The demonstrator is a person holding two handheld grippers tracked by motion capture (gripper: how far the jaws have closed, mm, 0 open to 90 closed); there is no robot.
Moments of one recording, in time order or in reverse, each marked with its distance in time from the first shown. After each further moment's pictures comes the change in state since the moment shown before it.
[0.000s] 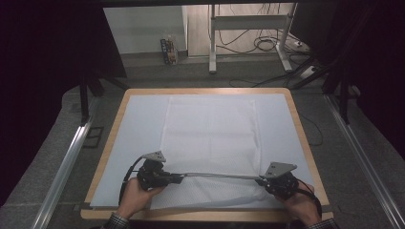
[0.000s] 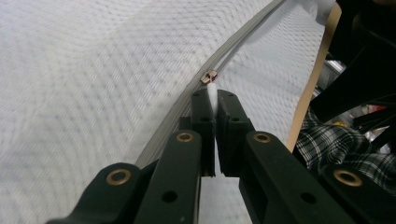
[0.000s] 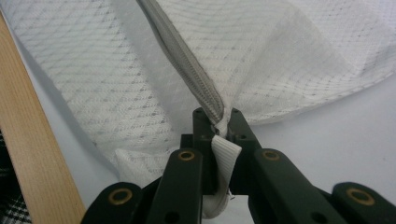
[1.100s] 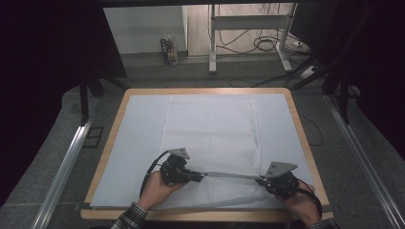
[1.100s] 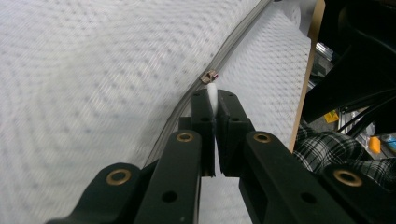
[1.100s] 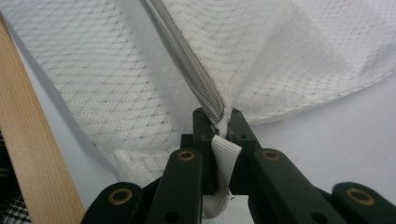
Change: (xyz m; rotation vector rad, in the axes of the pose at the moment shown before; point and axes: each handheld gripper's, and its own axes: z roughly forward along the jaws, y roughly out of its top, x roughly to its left) left arm -0.014 0.040 0.050 0.059 -0.076 0.072; right arm -0.001 -0.001 0.000 -0.002 0.003 0.006
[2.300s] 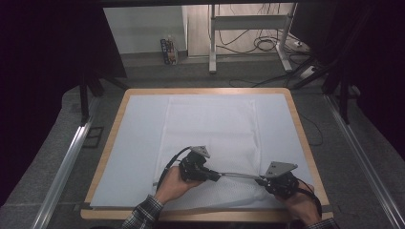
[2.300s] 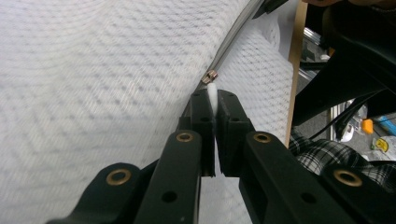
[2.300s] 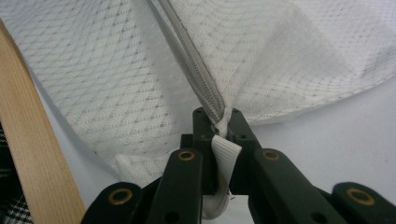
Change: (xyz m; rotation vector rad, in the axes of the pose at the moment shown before) left arm -0.015 0.039 0.037 0.041 -0.057 0.083; right arm 0.000 0.001 0.000 -0.006 0.006 -0.003
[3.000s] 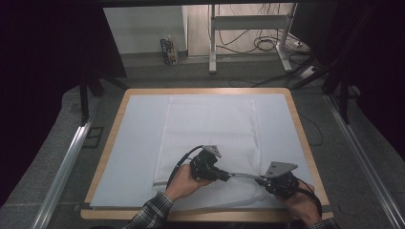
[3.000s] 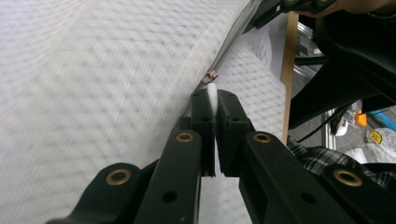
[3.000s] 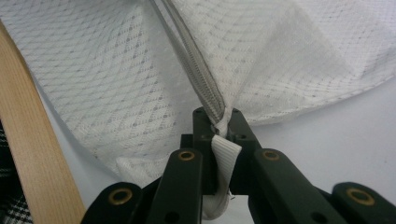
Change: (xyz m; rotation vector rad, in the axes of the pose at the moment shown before) left arm -0.004 0.021 0.022 0.020 -0.036 0.029; right arm 0.000 0.000 0.000 -0.005 0.002 0.000
